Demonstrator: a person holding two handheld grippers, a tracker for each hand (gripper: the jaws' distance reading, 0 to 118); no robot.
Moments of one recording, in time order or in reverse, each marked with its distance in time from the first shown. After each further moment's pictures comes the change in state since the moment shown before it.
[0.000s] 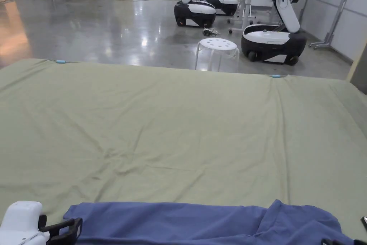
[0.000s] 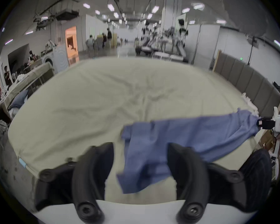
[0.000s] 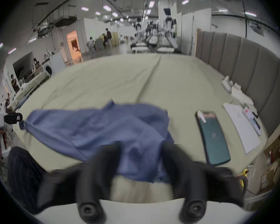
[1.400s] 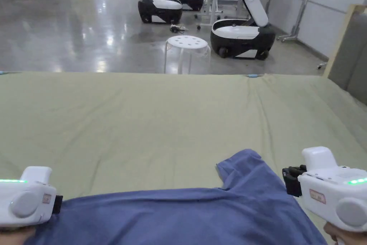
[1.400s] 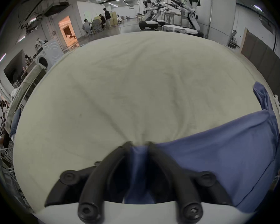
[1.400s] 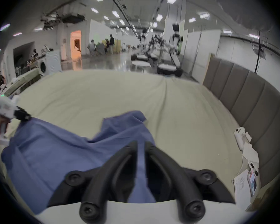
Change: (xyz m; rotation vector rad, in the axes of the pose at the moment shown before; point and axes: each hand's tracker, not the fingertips) left arm 0.031 0.133 -0.277 -0.356 0.159 -0.100; right arm -0.002 0.168 -0.239 -0.048 -0.095 0.126
